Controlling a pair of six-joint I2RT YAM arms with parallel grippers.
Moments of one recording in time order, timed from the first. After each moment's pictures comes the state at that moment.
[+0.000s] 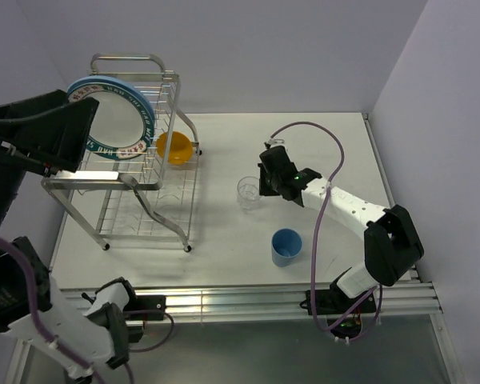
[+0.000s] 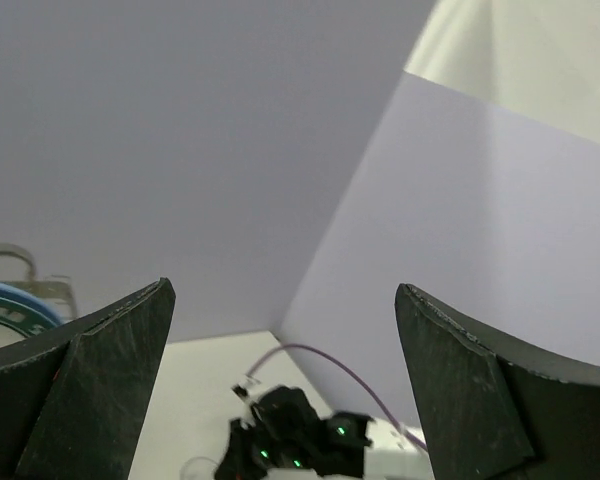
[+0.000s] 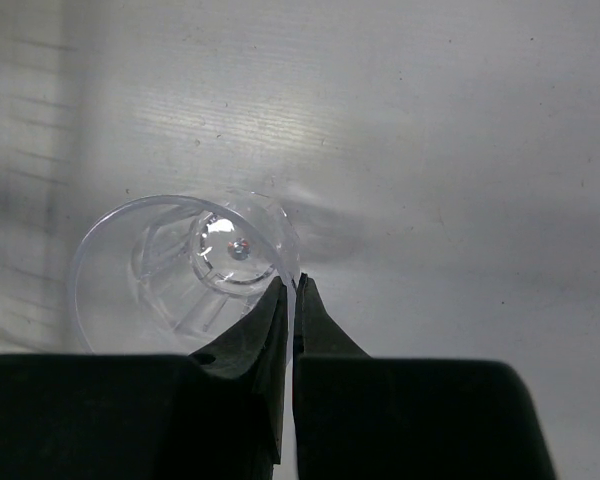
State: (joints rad) left arm 0.55 1.05 2.28 -0.54 0.85 -1.02; right arm 0.61 1.50 1.07 -0.38 0.20 0.49
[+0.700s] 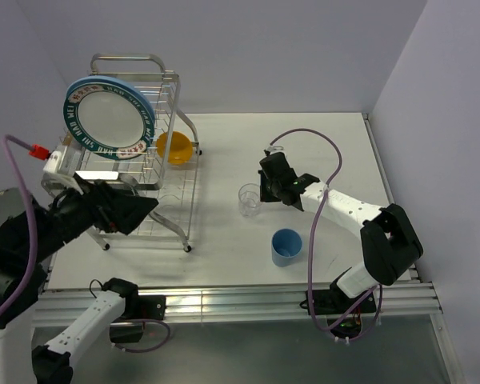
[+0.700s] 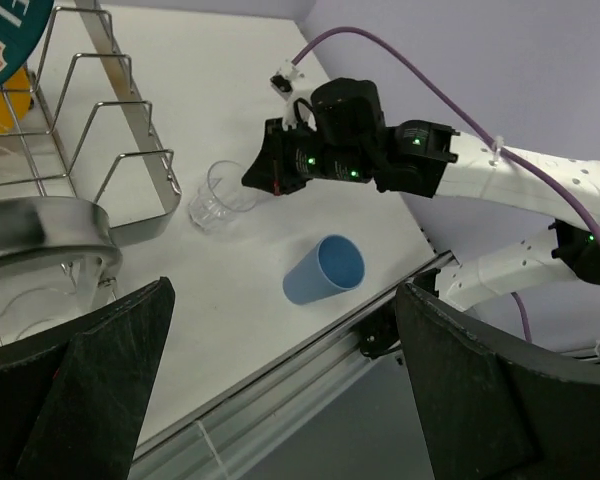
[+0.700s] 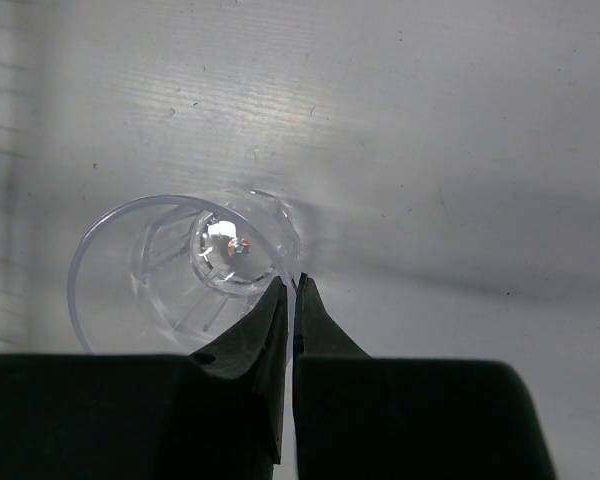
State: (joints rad) left arm -0.31 0.74 1.58 -1.04 0.38 -0.49; right arm 0.61 1.51 0.99 -0.34 0.18 0.48
